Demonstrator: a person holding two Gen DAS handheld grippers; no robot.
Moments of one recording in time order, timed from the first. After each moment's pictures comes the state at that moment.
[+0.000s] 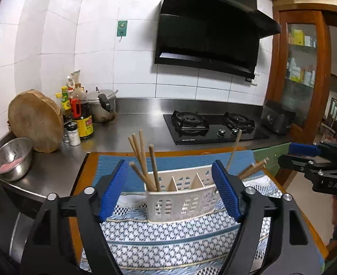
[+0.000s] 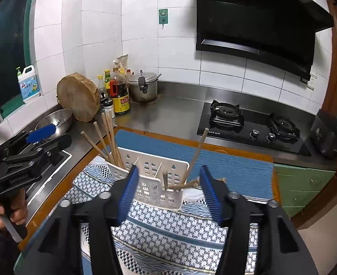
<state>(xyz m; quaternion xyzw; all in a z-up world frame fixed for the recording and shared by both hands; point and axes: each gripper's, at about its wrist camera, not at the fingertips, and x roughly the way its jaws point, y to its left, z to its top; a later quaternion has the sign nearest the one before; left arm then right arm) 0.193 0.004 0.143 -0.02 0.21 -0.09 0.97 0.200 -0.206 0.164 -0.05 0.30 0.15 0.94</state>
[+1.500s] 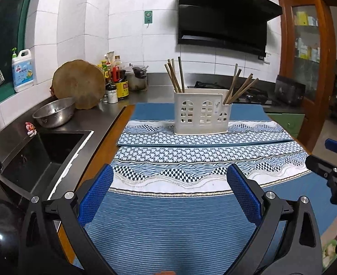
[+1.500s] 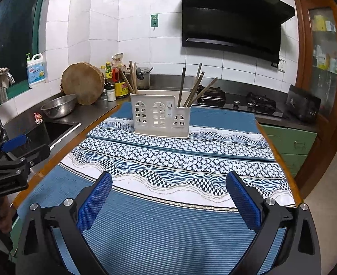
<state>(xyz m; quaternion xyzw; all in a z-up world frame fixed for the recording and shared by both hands) -0.024 0.039 0.035 0.00 0.24 -0.01 0.97 -0.031 -0.185 0.049 -0.02 0.26 0.09 0.96</state>
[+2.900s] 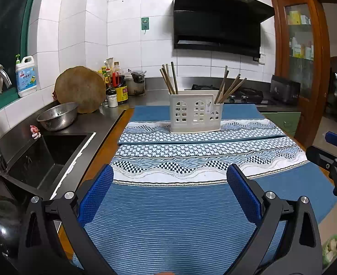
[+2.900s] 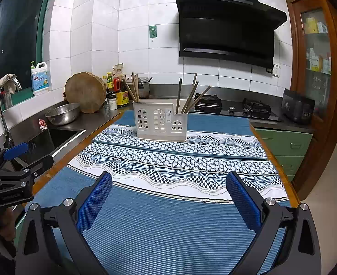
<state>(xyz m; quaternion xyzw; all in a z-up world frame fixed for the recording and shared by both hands) -0.069 0.028 0.039 0.01 0.22 -0.02 0.98 -0.074 -0.196 0.058 -0.01 0.24 0.09 0.97</state>
